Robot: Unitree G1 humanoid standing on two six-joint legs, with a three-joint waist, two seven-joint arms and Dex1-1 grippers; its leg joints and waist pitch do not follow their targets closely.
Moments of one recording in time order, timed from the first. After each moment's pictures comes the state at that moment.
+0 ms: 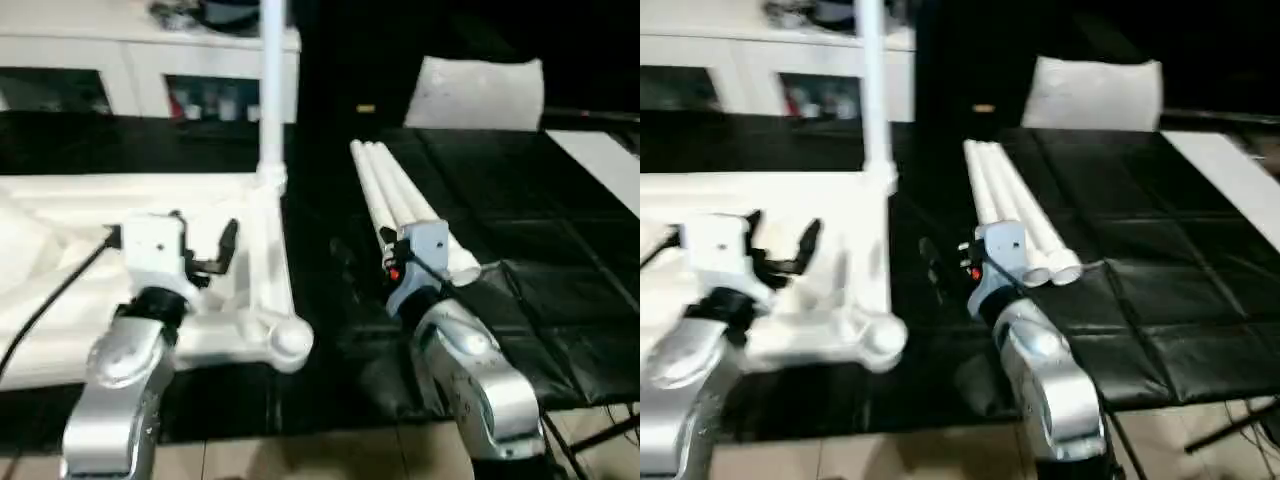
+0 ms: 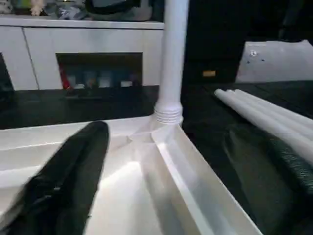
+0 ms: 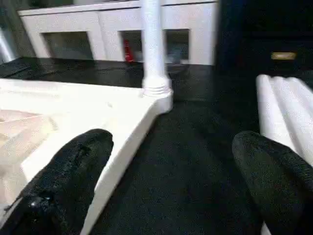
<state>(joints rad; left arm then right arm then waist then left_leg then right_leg) -0.04 0.12 0.09 -0.44 -0.09 0.44 -0.16 -0.16 0.01 0.14 -0.19 0.14 0.45 0.26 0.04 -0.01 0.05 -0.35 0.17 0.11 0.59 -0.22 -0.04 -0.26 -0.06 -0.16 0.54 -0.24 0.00</state>
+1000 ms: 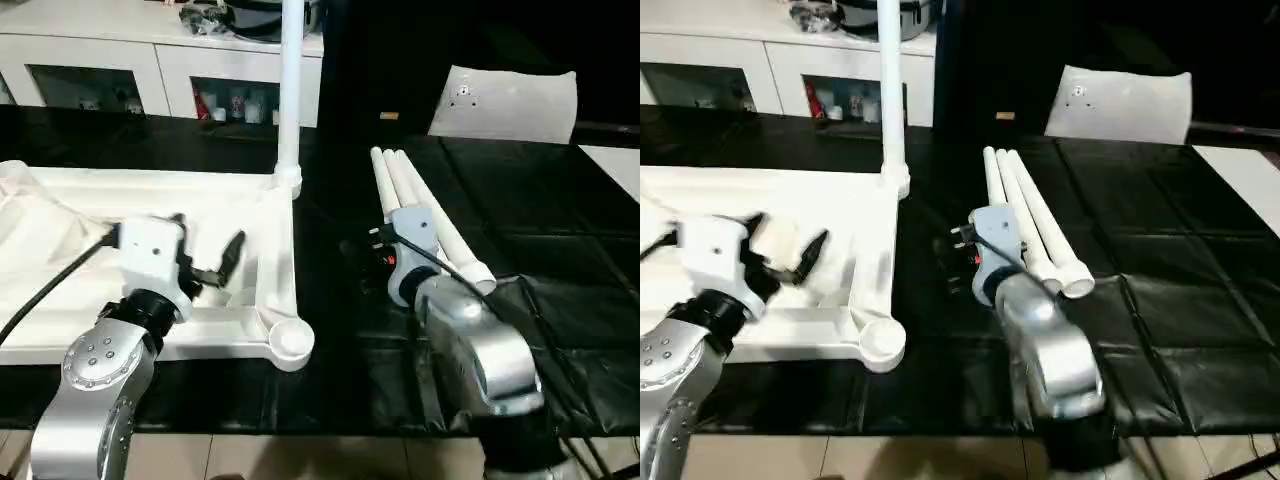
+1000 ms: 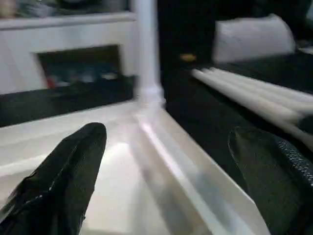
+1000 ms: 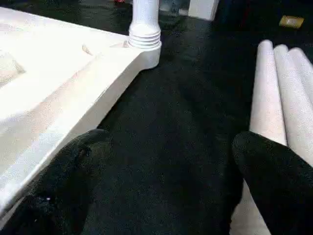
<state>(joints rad) 0.00 0.30 0.07 -0.48 -0.18 0.53 -0.34 -0.40 -0.04 0.12 -0.04 0.08 0.74 0.18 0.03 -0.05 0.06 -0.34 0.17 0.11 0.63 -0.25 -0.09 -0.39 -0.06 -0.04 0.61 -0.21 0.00</state>
